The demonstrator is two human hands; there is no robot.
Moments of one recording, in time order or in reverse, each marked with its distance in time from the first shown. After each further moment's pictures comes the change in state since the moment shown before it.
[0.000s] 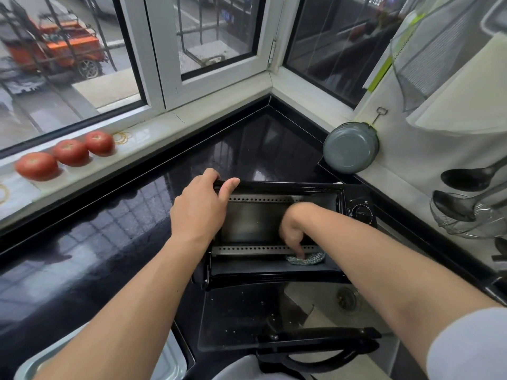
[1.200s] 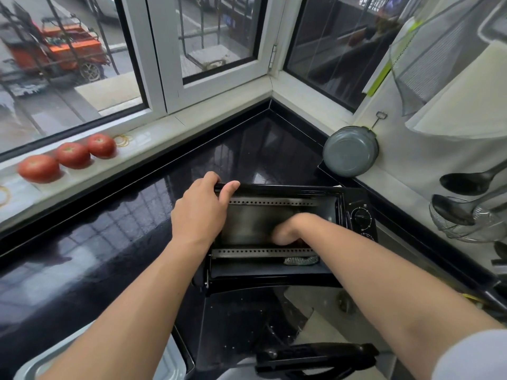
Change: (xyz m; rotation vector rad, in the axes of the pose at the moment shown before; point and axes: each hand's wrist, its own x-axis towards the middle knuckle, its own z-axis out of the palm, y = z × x) left_hand 0.000 0.001 -0.002 0.018 -0.015 0.016; right_hand -0.001 -0.009 0.013 0.621 0.200 -0.059
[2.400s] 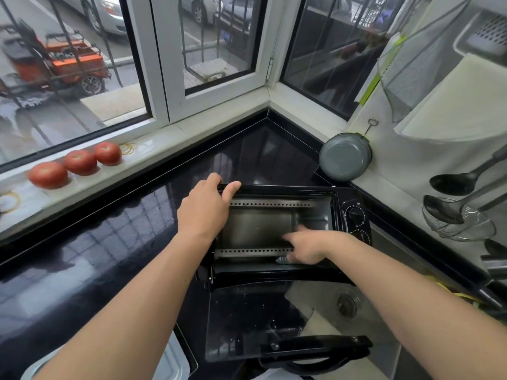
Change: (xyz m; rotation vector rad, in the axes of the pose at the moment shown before) left_hand 0.008 -0.002 0.001 -0.004 -0.067 -0.008; right_hand -0.077 0.021 0.033 -0.052 0.221 -0.057
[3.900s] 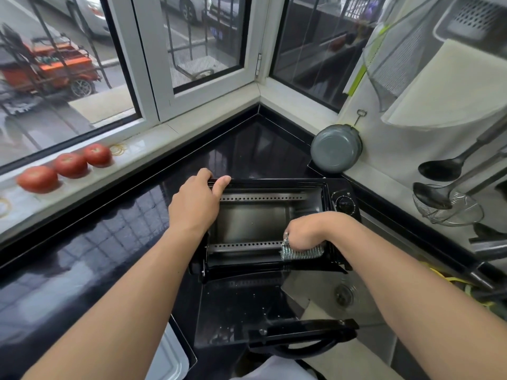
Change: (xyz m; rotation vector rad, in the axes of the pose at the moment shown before) left_hand 0.002 0.003 -0.003 -0.001 -0.021 -0.020; right_hand -0.030 -0.004 -0.020 0.010 -0.016 -0.009
